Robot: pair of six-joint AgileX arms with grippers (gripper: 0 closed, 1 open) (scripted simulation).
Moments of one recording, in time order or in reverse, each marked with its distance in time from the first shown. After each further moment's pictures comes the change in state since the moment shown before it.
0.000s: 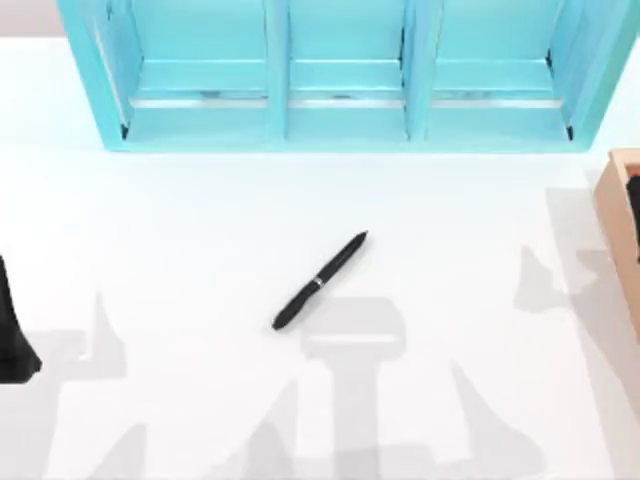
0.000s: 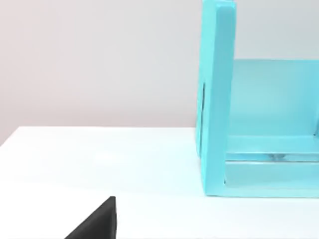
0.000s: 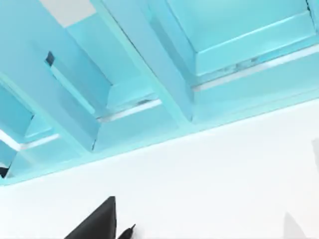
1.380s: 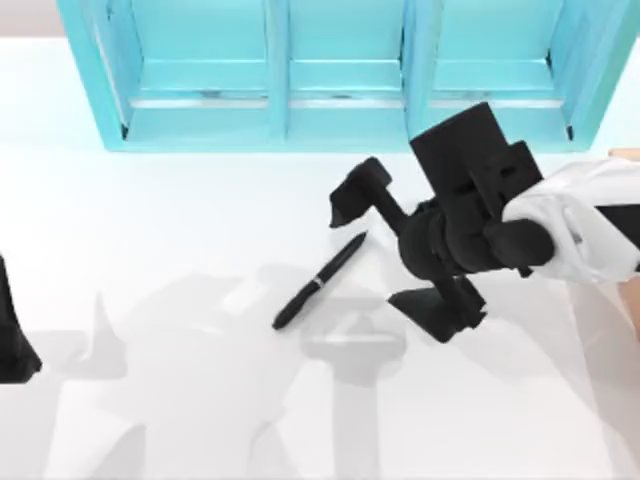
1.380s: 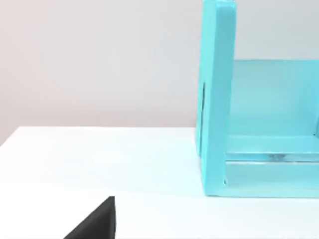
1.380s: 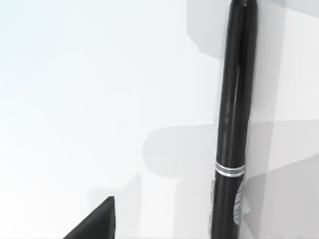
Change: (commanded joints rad) left arm 0.000 0.000 0.000 0.000 0.000 0.000; right arm 0.383 1.169 0.635 -0.054 -0.099 0.844
